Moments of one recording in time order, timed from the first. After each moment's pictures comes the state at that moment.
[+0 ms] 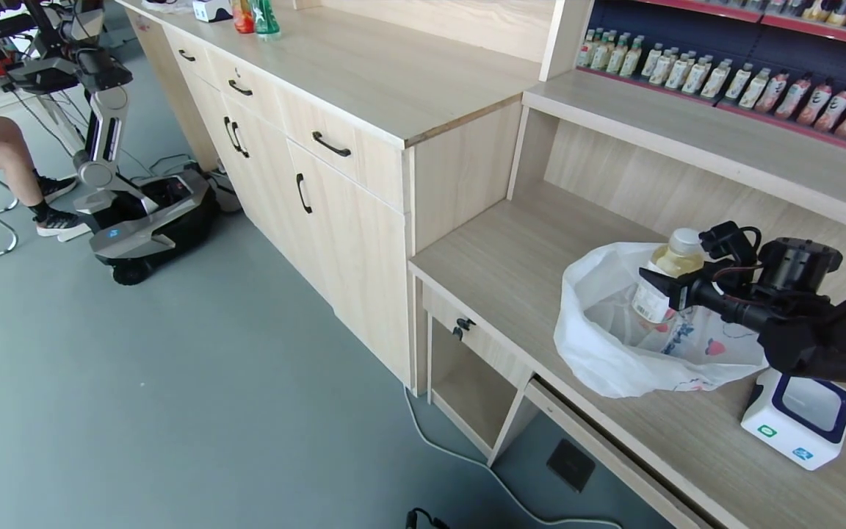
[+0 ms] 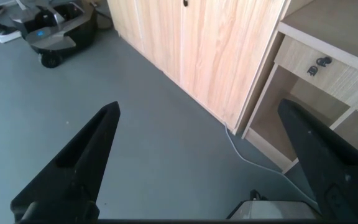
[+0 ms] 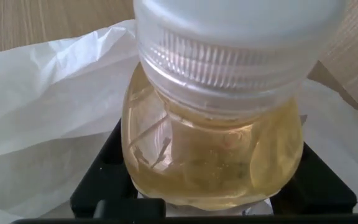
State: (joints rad) left arm 0.00 0.00 0.00 -0.06 0.03 0.01; right arm -0.20 2.24 -1.11 -1.08 0.49 -0.29
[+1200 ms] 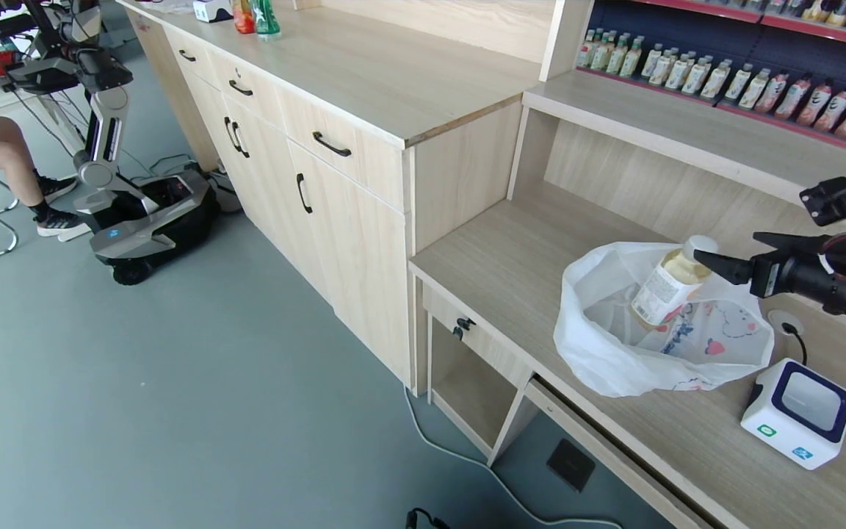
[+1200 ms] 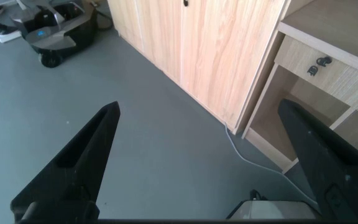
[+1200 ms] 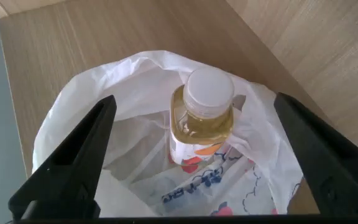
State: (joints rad) left arm 0.00 0.00 0.00 -0.06 0.03 0.01; right arm -0.27 1.76 -0.84 -0.82 0.49 -0.26
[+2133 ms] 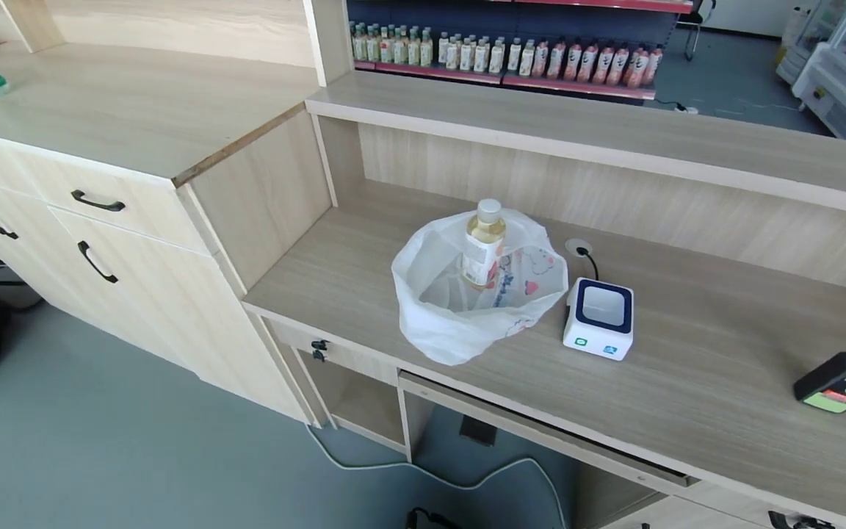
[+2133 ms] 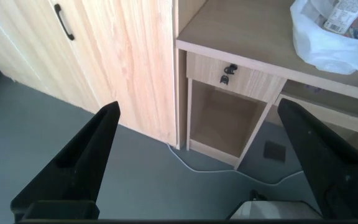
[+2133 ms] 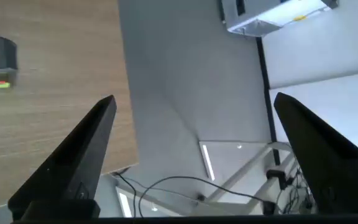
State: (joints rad) left arm 0.00 0.00 0.00 -0.06 0.03 0.01; right arm -0.96 1.42 -0.79 -0.29 -0.09 -0.65
